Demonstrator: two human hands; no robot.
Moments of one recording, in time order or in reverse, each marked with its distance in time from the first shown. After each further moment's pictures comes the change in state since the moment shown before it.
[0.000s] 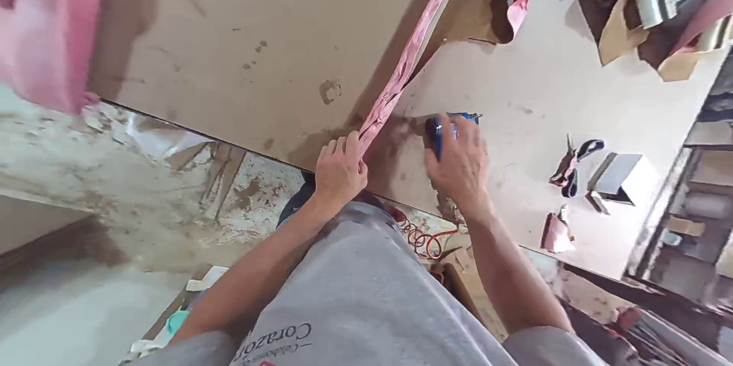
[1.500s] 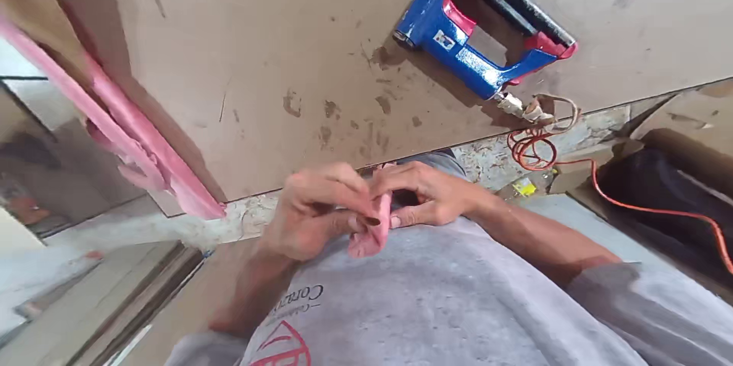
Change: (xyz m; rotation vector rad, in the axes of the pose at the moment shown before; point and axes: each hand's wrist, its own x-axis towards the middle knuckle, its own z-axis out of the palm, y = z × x) left_hand 0.055 0.059 -0.137 -0.961 -1.027 0.379; right_hand -0.089 -0.067 0.056 1.735 0.009 -0.579
